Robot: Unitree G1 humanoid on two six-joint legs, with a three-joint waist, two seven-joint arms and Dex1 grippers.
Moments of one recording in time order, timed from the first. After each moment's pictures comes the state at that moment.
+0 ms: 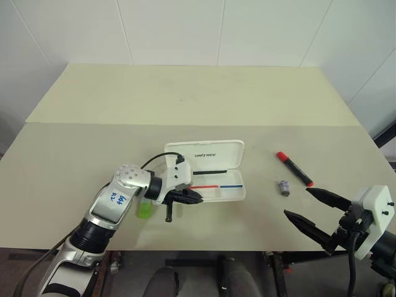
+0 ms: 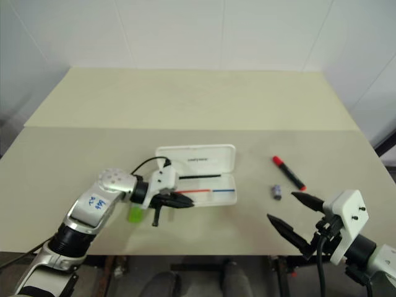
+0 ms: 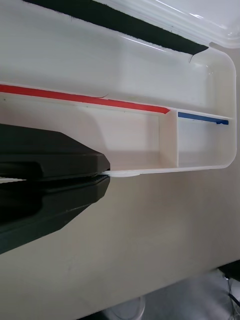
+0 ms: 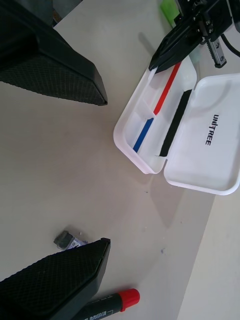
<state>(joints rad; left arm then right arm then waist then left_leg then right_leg) -0.49 0.53 -0.29 -0.18 -0.09 0.58 -1.14 0.50 -0.70 -0.63 -0.82 0.80 0.59 0.69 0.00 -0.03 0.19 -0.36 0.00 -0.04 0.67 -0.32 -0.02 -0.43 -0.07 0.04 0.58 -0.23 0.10</state>
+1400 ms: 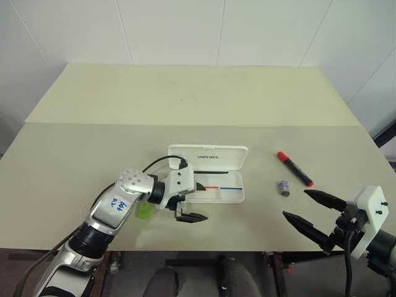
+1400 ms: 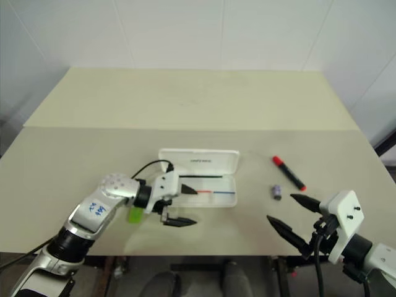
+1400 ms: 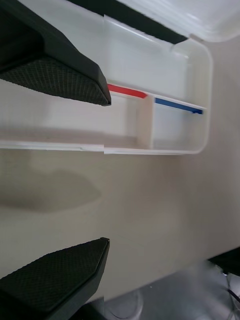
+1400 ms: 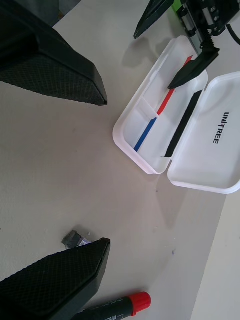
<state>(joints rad) -0.47 0.55 -0.31 -0.24 -0.17 0.56 -1.08 0.48 -0.70 -0.60 -0.78 0.75 0.59 0.70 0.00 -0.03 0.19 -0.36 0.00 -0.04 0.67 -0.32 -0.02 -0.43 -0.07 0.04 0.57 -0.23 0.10</state>
